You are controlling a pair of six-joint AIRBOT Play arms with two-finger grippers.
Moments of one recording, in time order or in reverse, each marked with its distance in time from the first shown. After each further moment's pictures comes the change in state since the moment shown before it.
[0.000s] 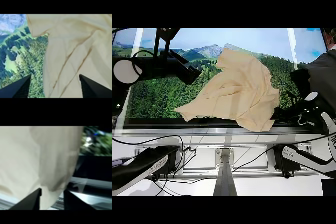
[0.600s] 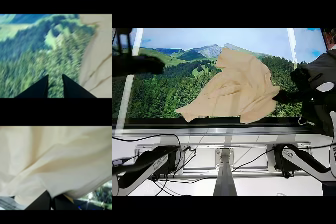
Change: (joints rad) left arm 0.444 0.000 -0.056 0.000 -0.093 -0.064; right arm 0.000 0.154 0.167 0.256 -0.070 -0.187
